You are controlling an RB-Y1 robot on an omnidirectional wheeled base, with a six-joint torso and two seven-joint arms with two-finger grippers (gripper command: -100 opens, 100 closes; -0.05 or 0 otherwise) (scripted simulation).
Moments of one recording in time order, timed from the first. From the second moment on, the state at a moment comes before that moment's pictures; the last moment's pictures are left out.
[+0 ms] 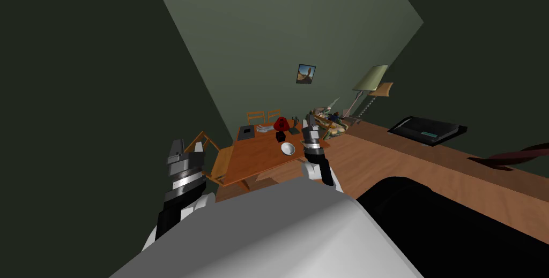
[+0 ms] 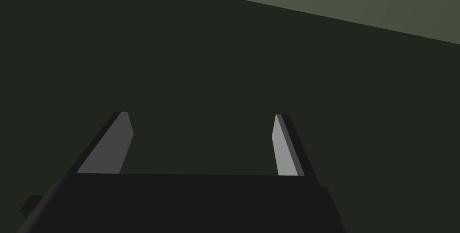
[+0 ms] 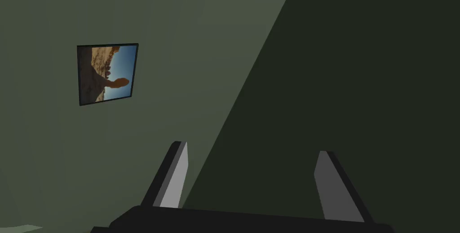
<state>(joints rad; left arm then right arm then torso) 0.53 -0.05 0.07 -2.22 0.03 -0.49 0.02 0.48 -0.01 -0.01 -2.38 -0.06 -0.40 0.16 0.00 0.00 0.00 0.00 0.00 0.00</state>
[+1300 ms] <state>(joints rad) 0.53 -0.05 0.07 -2.22 0.03 -0.49 0.02 0.41 -0.40 -0.02 -2.05 0.14 -0.39 0.24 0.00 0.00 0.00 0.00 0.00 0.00</state>
